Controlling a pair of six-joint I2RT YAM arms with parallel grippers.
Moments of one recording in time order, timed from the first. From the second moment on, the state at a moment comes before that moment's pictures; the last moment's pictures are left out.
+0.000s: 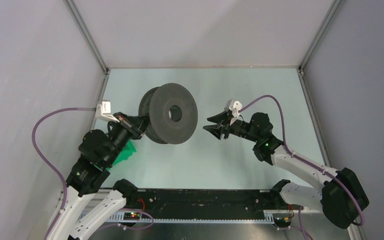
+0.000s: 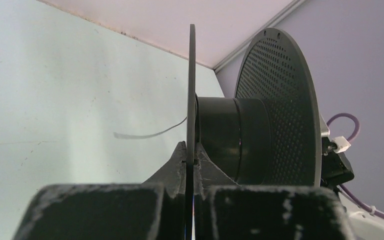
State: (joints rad) left arm -0.54 0.49 0.88 -0.40 -0.13 -0.74; right arm 0.65 1.10 0.59 0.53 -0.50 0.01
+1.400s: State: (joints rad) left arm -0.54 0.51 0.89 -0.32 -0.02 -0.92; right arm 0.62 1.58 0.62 1.32 -0.81 0.42
